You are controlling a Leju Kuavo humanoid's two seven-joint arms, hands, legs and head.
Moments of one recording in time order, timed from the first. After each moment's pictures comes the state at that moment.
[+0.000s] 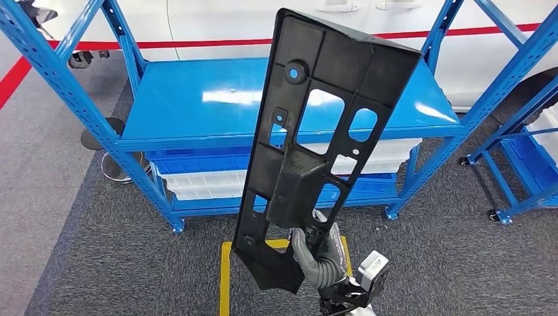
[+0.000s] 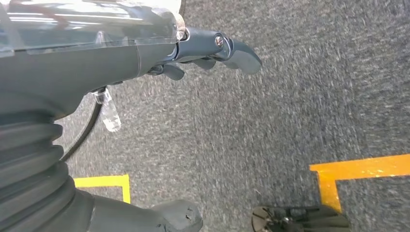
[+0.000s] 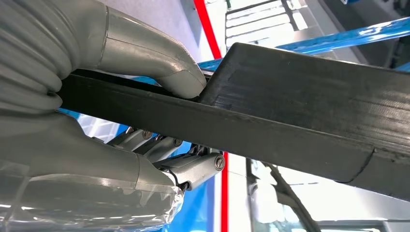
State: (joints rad) left arm -0.04 -0.03 0.20 -0.17 -0.51 0.30 -0.26; right arm 0.05 0.01 0.55 -1.69 -0.15 -0.03 -0.49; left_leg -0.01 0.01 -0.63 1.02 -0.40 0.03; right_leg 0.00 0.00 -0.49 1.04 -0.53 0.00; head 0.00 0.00
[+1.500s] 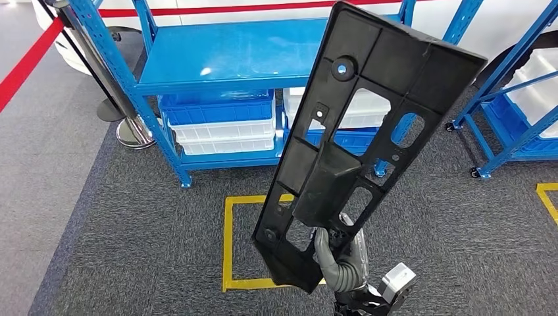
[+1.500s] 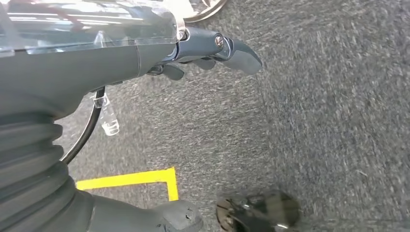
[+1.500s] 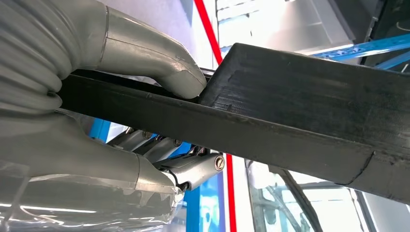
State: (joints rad) left arm -0.04 -0.03 0.20 -0.17 -0.55 0.30 -0.30; right arm 0.14 0.00 0.49 -1.79 -0.13 -0.12 -0.52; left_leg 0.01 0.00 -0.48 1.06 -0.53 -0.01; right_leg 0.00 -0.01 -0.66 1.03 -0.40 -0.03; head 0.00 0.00
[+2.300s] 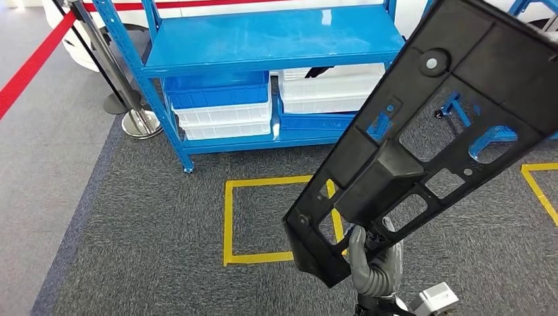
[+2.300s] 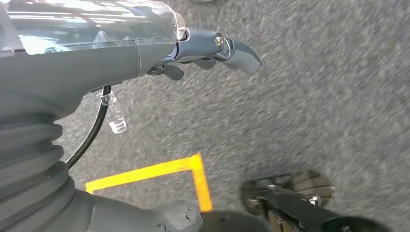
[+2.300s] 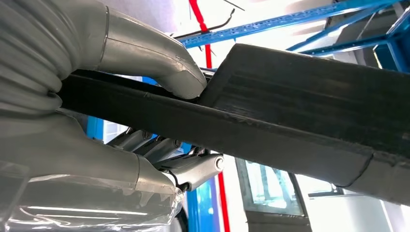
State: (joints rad) left arm -0.02 -0.09 0.18 -0.17 -0.59 0.33 -0.32; right arm 0.23 0.02 0.39 -1.92 -0.12 -0.23 -0.56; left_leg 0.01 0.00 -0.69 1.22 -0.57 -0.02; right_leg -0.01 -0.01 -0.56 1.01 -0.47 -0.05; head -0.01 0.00
